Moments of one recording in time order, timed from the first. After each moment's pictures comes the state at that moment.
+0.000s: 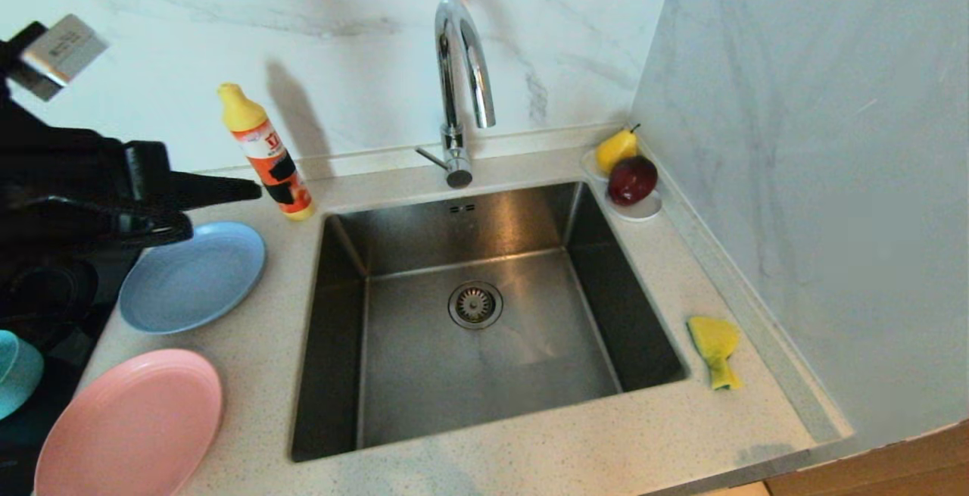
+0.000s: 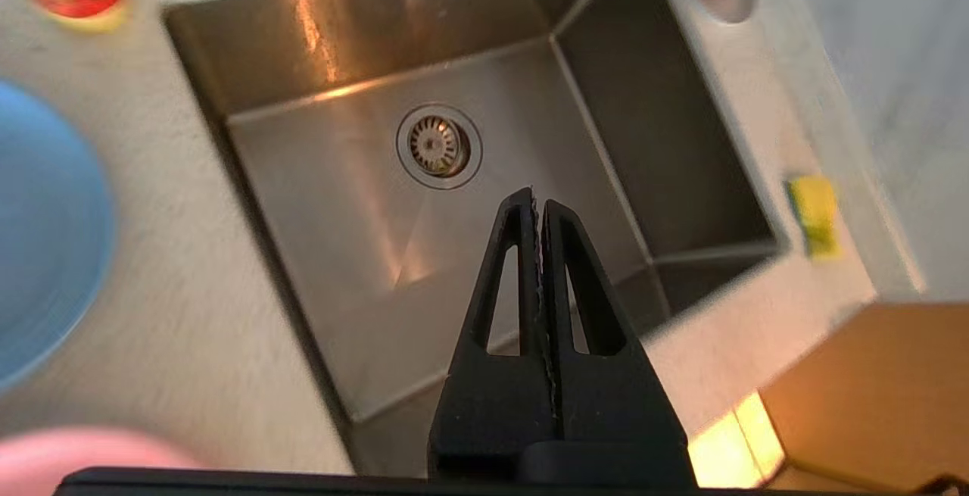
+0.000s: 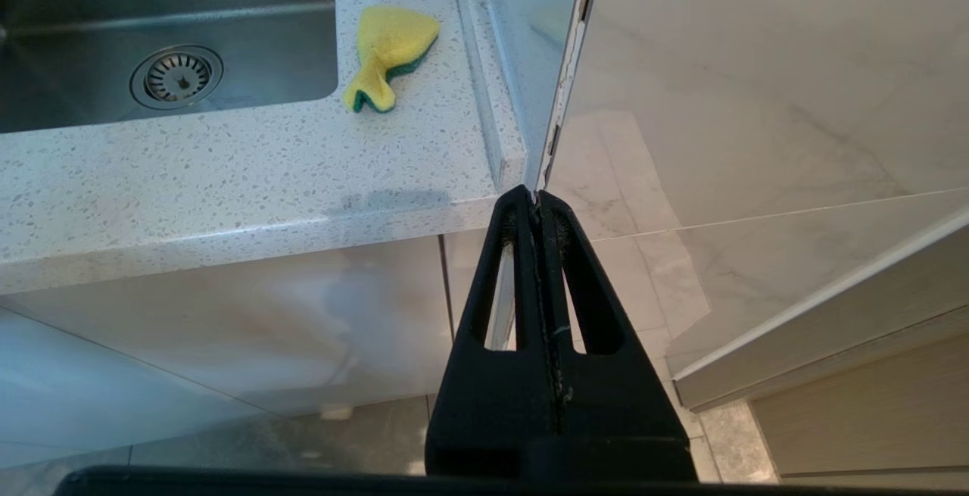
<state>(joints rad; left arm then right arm) -0.11 1.34 -1.18 0.14 -0.36 -0.14 0.00 0.00 0.00 0.00 0.00 0.01</state>
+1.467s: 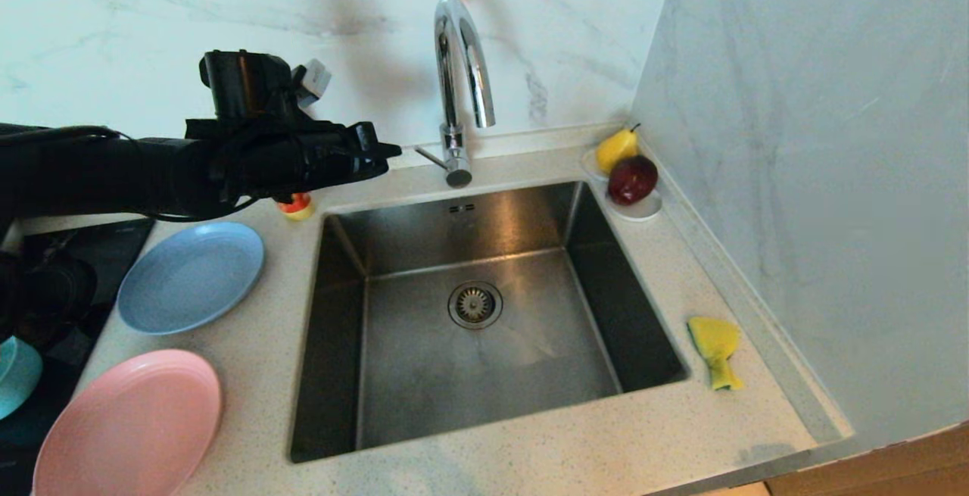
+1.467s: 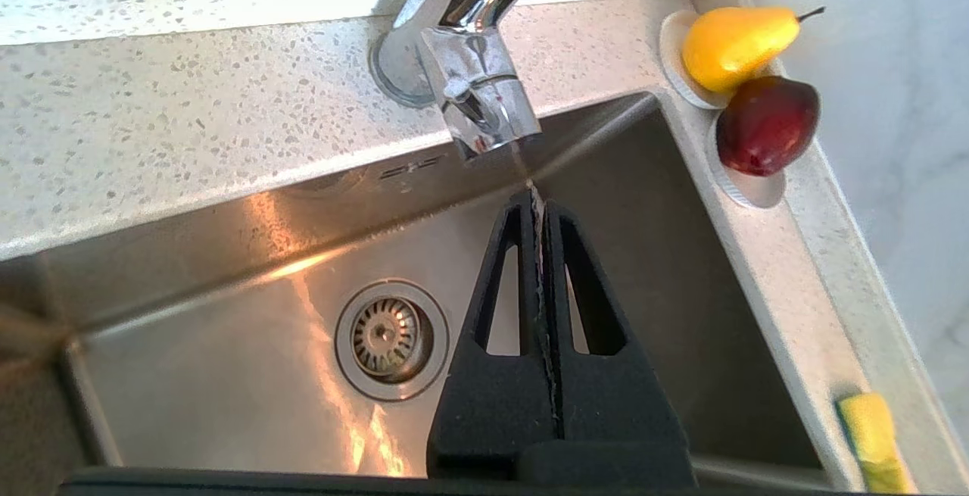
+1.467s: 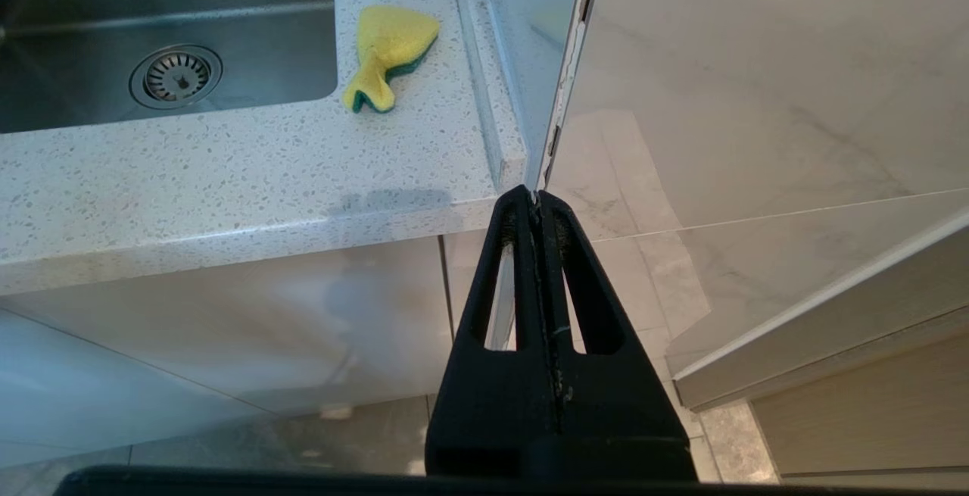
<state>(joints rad) -0.18 2.03 -1.64 -0.24 -0.37 -0.30 0.00 0.00 0.00 0.00 0.00 0.01</state>
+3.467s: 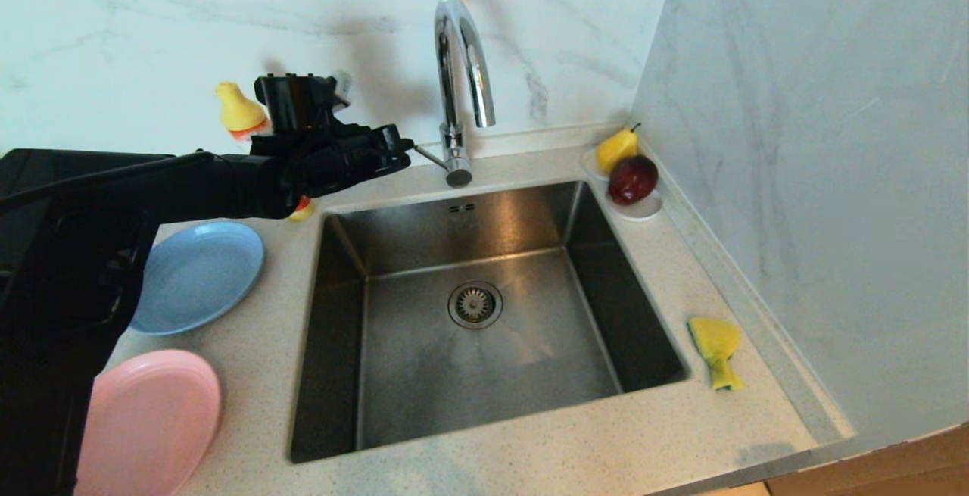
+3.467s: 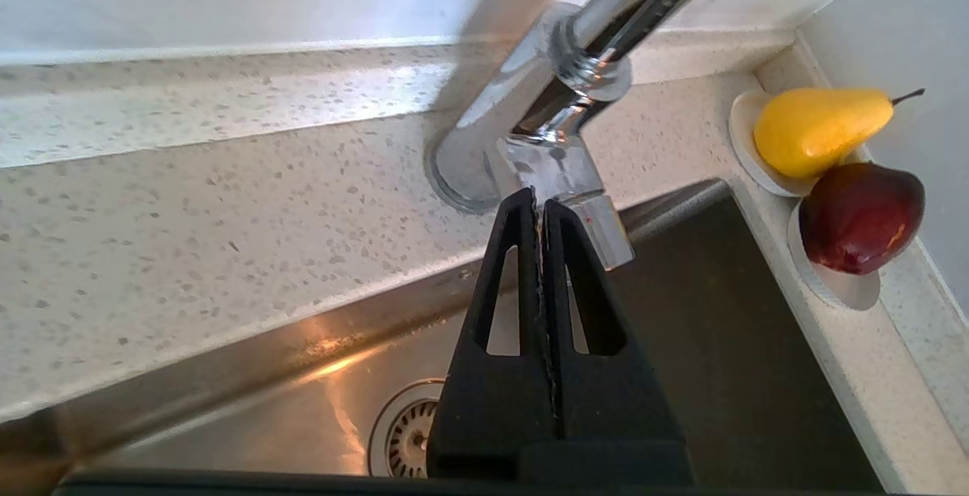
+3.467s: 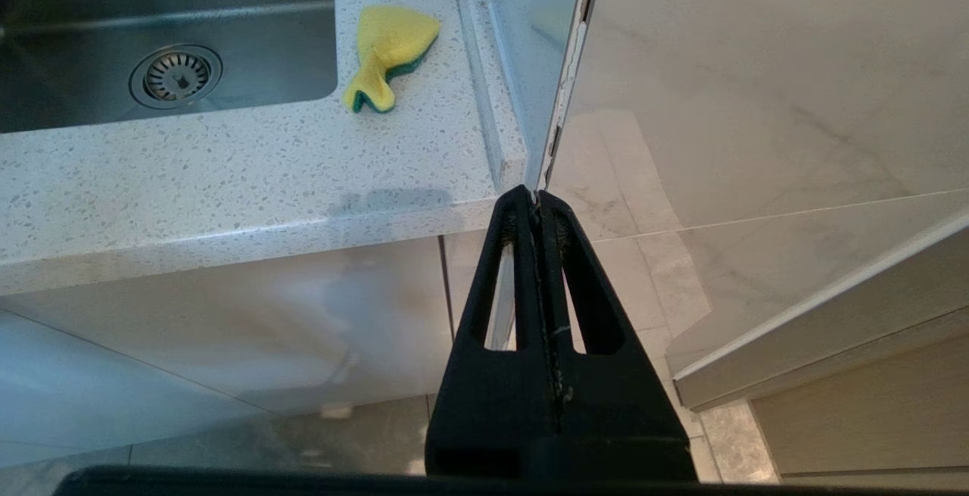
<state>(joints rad) -0.19 2.27 -1.92 -0.29 -0.29 -0.30 0.00 0.00 0.00 0.00 0.00 0.01</state>
